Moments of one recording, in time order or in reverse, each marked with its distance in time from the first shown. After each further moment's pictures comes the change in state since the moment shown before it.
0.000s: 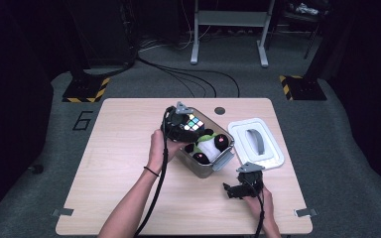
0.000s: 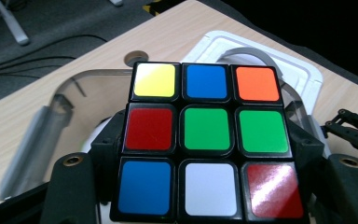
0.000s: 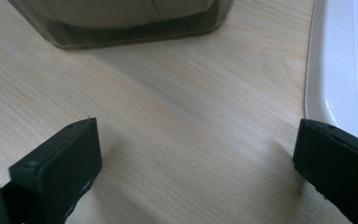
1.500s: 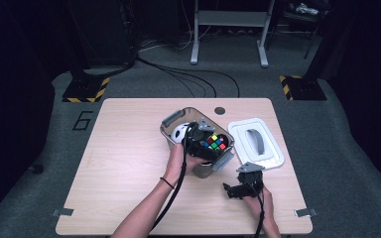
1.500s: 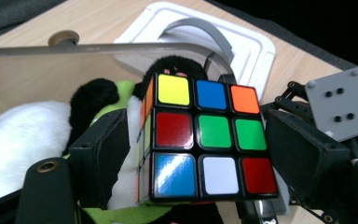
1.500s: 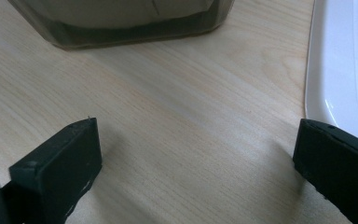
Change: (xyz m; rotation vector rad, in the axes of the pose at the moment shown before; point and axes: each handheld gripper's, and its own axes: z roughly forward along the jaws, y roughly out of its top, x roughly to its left) left arm -0.048 -0.012 0.034 0.062 -0.125 0.047; right arm 0.000 0.000 0.000 0.005 0.001 0.006
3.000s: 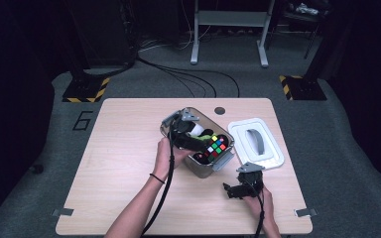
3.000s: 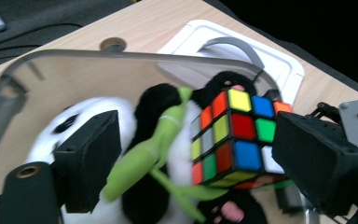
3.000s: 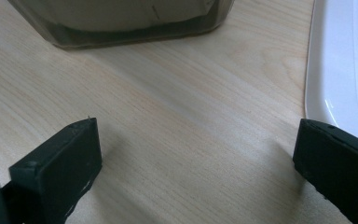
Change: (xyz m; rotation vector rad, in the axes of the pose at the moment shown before) left arm 0.031 -0.005 -0.030 -0.058 0.091 -0.102; right arm 0.000 0.000 0.000 -0.007 0.005 0.004
